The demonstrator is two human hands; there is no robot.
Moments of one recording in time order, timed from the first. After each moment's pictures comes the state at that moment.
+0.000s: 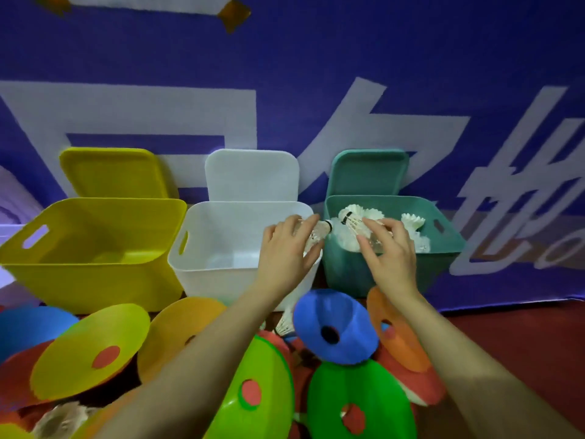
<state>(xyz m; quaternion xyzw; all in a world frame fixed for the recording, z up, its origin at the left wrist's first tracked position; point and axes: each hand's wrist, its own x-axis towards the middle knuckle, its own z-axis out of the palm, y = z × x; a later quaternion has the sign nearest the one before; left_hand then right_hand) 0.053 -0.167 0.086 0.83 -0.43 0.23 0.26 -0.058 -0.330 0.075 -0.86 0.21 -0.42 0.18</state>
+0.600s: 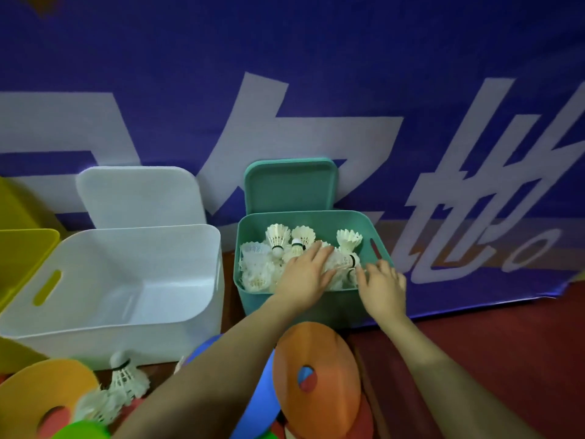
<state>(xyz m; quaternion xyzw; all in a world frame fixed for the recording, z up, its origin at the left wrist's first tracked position) 0.017 -0.428 0.042 0.84 -0.50 -0.03 0.21 -0.094 -0.554 0.020 -0.91 0.38 -0.14 0.08</state>
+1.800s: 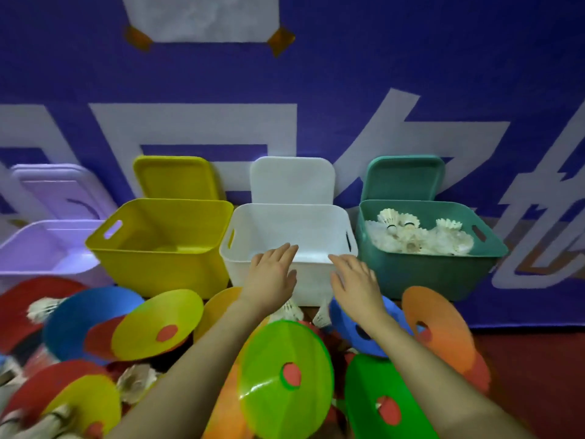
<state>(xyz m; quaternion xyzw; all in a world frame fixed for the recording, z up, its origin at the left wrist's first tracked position) 0.047 -0.066 0.081 0.91 -0.38 0.06 0.13 -0.042 -0.227 0.051 -0.96 0.16 -0.15 0.17</state>
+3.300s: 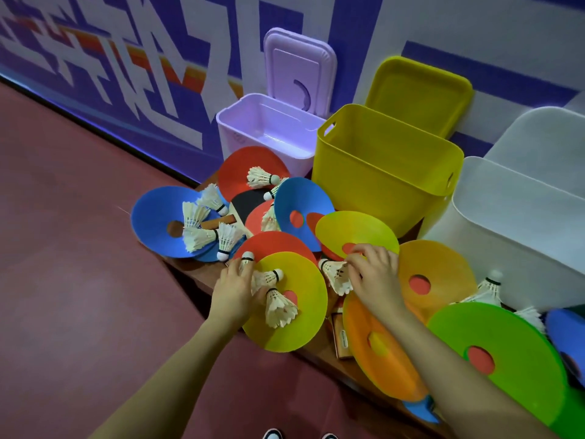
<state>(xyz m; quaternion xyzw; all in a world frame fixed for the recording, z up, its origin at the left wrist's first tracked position) 0.027 0.360 -0.087 0.98 0.02 -0.01 0.21 0.054 0.098 -0.045 -0.96 -0.15 -0.22 0.13</state>
